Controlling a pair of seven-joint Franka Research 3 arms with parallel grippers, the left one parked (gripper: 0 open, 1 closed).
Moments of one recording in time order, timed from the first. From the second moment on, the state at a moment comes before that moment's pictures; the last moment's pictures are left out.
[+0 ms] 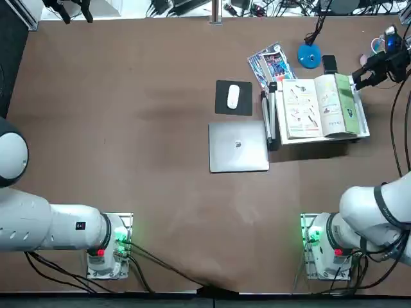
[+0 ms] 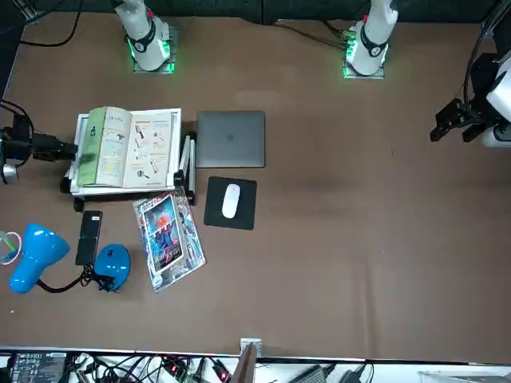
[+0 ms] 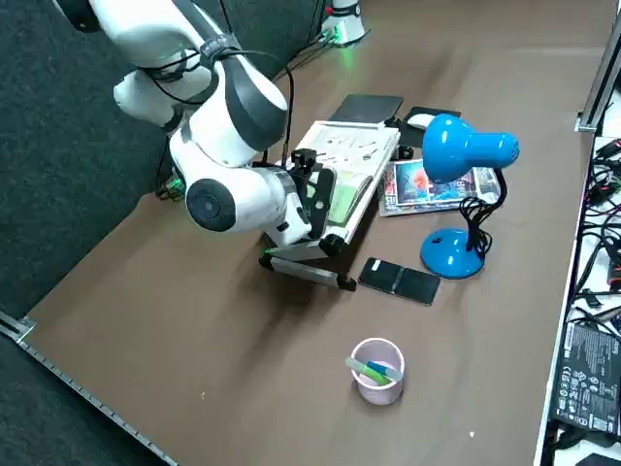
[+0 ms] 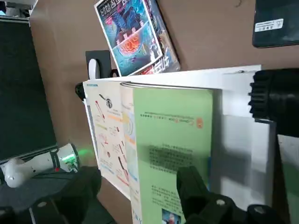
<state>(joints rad) -0.55 0.41 -0.03 -1.78 0.62 1.50 -0.76</state>
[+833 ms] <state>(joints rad) -0.58 0.46 -0.03 -1.78 0.62 1.52 -0.82</state>
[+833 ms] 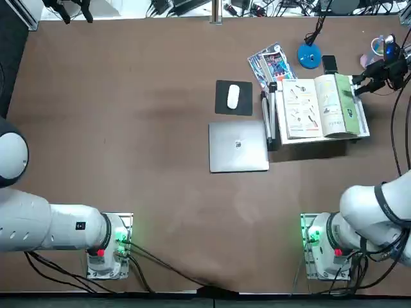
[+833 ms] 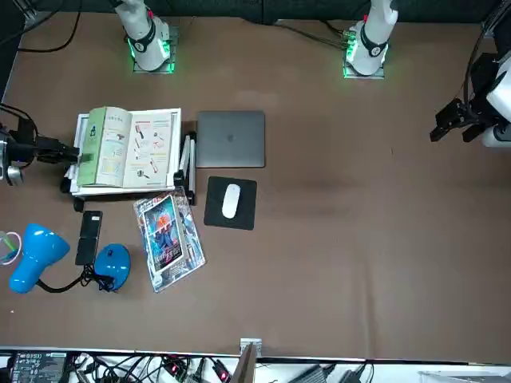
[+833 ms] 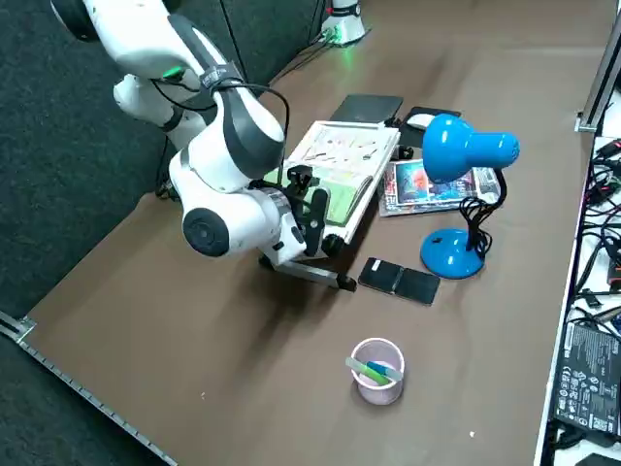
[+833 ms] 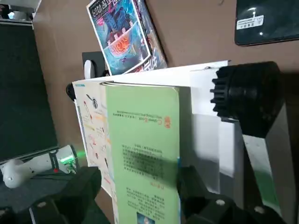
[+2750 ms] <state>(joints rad) -0.58 0.51 -0.02 -1.80 0.70 1.49 -0.83</state>
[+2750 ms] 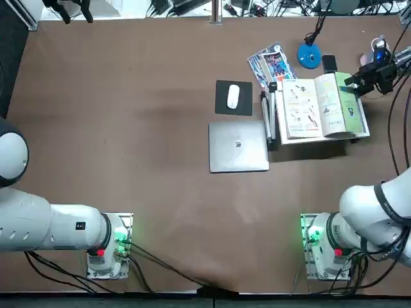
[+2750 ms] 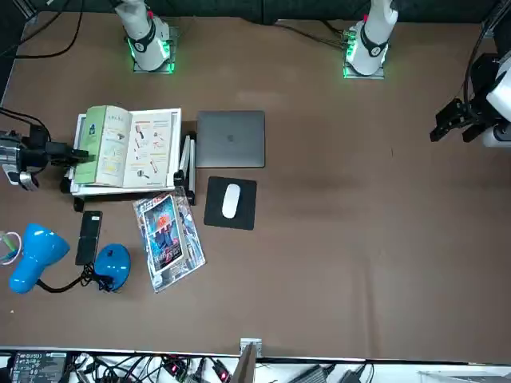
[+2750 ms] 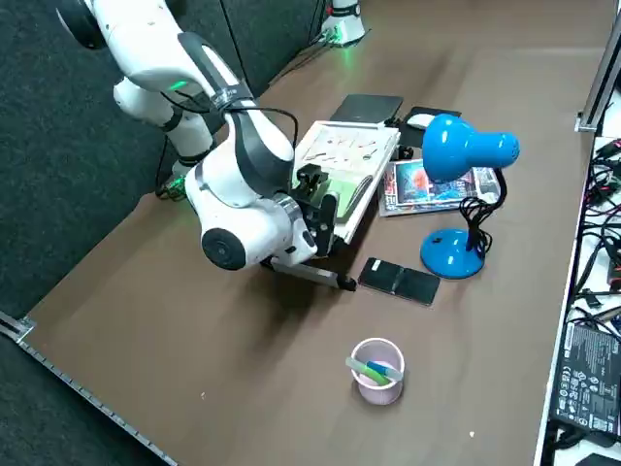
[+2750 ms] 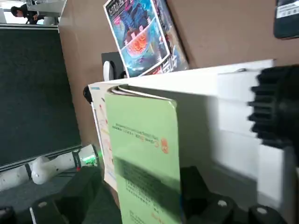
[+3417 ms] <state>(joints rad) -0.57 0.45 -0.01 -1.79 0.70 1.43 -0.74</state>
